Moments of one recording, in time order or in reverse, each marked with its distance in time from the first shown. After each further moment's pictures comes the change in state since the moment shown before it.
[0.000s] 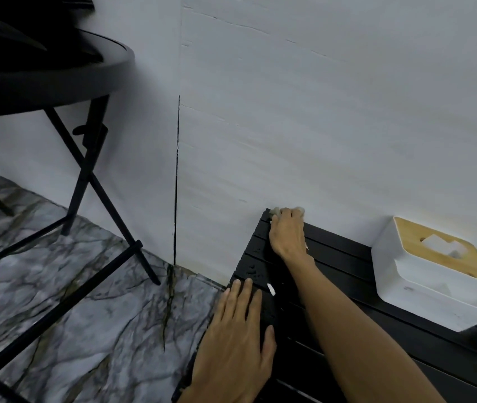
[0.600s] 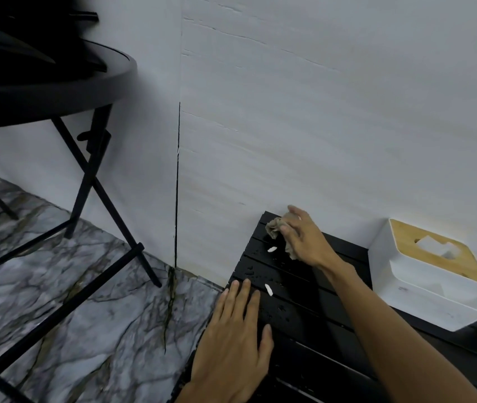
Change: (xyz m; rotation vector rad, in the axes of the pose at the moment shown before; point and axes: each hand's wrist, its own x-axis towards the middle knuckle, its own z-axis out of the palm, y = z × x) left_hand -0.001 0.001 0.002 0.036 0.047 0.007; right_hand -0.023 0.027 -0.071 0.258 -0.264 -0.288
